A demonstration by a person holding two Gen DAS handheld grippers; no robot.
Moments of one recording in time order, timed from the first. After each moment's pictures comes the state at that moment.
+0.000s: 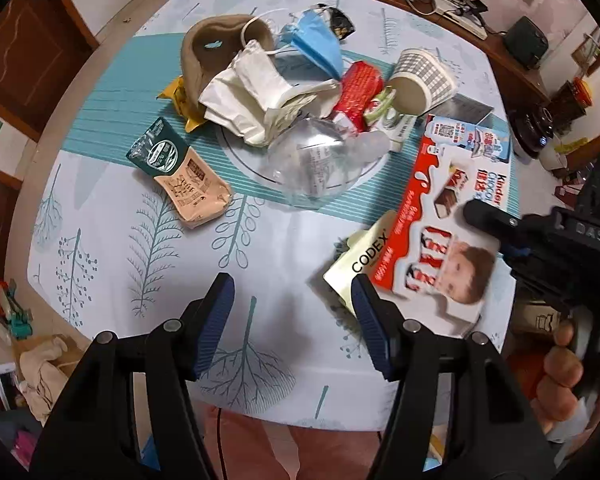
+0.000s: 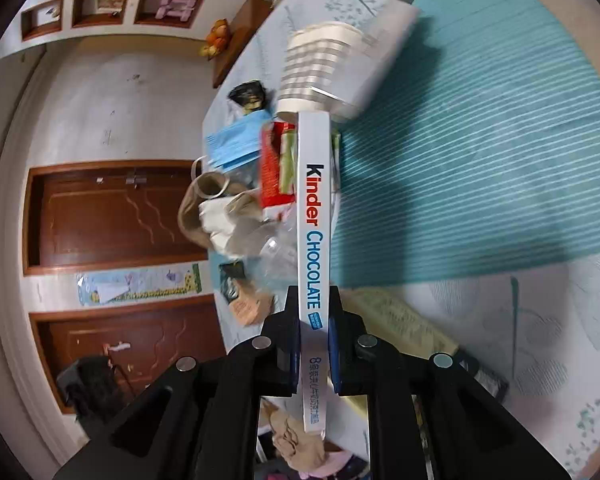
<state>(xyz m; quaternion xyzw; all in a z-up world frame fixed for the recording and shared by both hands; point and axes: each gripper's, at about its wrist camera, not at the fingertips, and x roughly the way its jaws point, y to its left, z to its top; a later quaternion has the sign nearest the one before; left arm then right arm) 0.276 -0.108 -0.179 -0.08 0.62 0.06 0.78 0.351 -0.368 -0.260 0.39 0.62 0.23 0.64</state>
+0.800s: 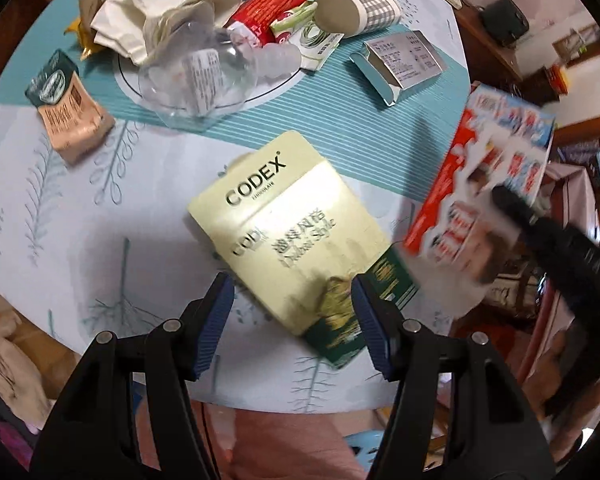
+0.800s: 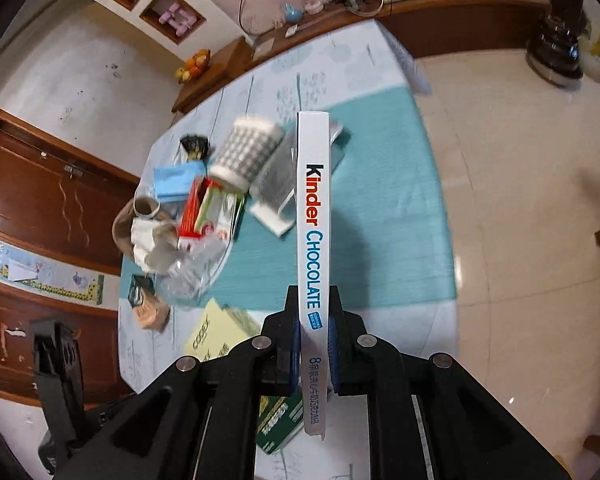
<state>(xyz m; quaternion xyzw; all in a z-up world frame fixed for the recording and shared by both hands) 0.271 -0.180 -0.225 -0.16 0.67 0.00 0.73 0.312 -0.447 -0.212 0.22 0.58 0.13 0.78</state>
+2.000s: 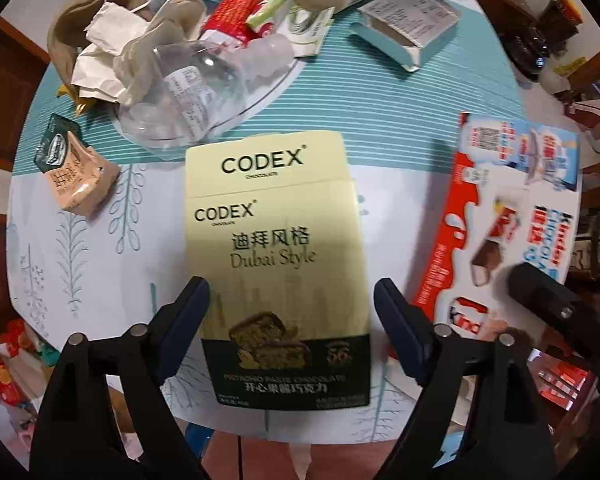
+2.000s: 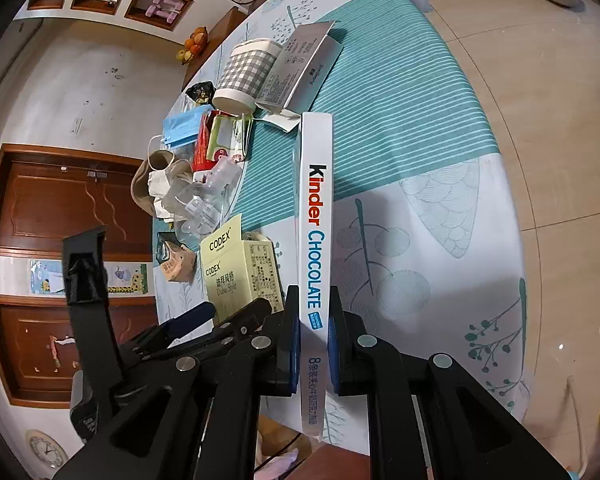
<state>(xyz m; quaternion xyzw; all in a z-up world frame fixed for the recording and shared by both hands) 0.285 -0.233 -0.264 0.02 0.67 0.04 0.74 0.245 -0.425 -0.259 0.31 0.62 0.16 0.70</state>
